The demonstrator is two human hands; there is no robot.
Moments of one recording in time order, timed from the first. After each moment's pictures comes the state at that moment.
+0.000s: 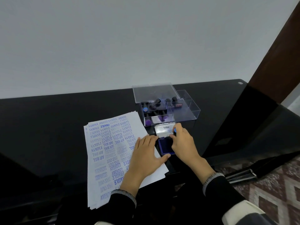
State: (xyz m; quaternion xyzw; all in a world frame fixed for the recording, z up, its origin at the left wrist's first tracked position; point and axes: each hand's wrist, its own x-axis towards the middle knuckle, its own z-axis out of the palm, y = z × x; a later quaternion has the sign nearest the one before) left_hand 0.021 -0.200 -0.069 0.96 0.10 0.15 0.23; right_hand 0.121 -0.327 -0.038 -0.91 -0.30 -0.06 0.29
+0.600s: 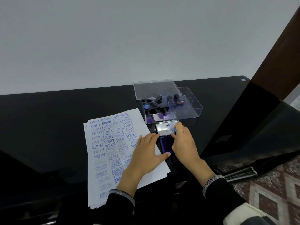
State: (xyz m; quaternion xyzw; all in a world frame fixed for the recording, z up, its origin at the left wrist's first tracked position) left_hand 0.021 -0.196 -0.060 0.94 0.10 0.10 0.31; right_hand 0.113 -0.322 -0.045 -0.90 -0.30 -0.10 0.31
